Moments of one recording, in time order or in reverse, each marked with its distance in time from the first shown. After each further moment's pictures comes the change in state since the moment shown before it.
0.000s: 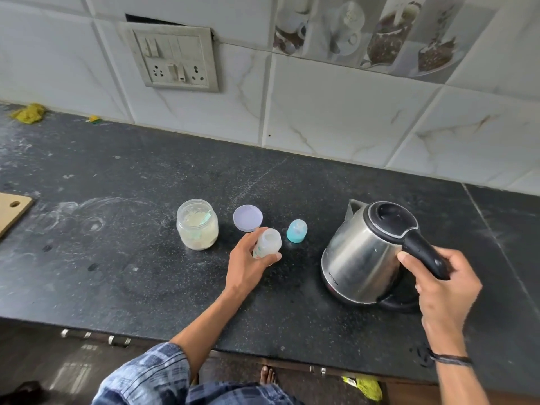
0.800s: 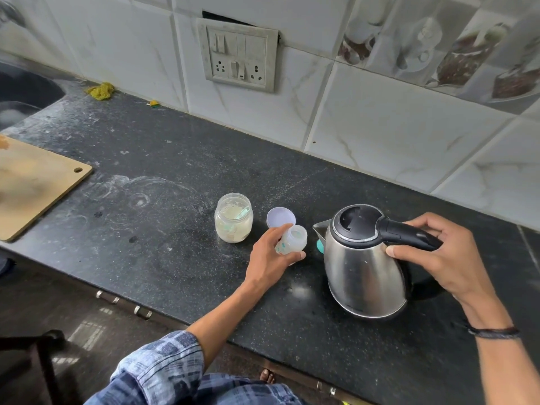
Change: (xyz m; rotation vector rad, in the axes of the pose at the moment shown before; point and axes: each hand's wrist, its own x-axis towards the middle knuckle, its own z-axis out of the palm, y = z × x) left_hand 0.005 0.010 -0.016 -0.003 0.058 -0.023; right_hand 0.064 -0.083 0.076 -0.213 -0.777 -0.218
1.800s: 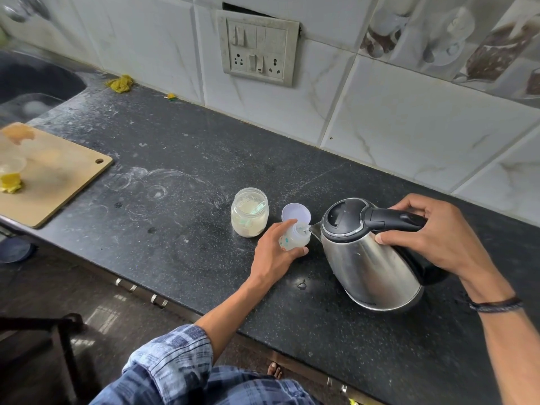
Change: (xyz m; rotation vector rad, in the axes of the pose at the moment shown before) left_hand -0.001 -0.008 -0.017 0.106 0.037 0.022; right_hand 0.029 -0.053 0.027 -0.237 -0.149 0.132
